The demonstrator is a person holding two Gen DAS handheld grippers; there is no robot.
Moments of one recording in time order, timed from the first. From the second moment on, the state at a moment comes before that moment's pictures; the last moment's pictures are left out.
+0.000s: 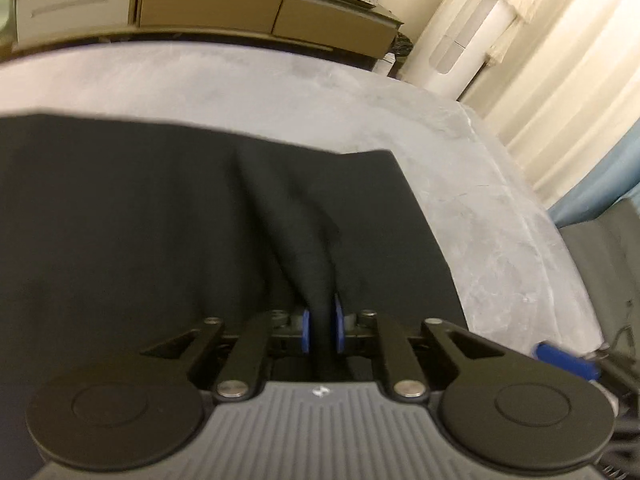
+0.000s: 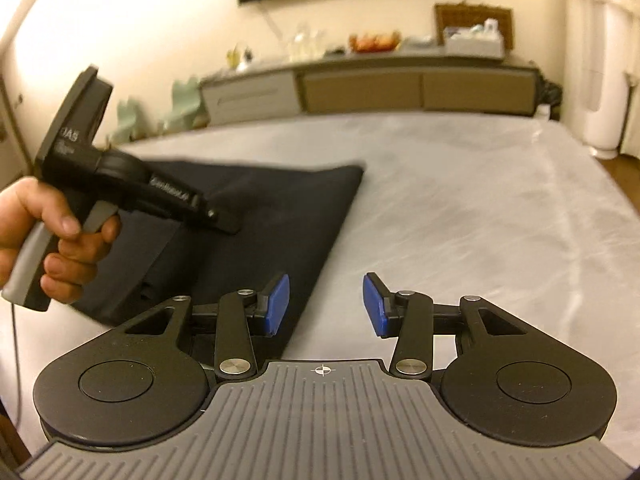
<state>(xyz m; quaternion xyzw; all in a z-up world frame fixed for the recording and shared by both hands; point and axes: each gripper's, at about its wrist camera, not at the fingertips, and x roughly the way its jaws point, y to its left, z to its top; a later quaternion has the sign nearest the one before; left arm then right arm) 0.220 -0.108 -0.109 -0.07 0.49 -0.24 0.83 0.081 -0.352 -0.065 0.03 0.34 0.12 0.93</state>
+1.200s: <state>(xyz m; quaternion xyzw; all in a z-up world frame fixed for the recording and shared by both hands) 0.095 0.204 -0.071 -0.16 0.40 -0.08 0.90 0.115 -0.220 -0.079 -0.16 0.35 0.05 0.92</state>
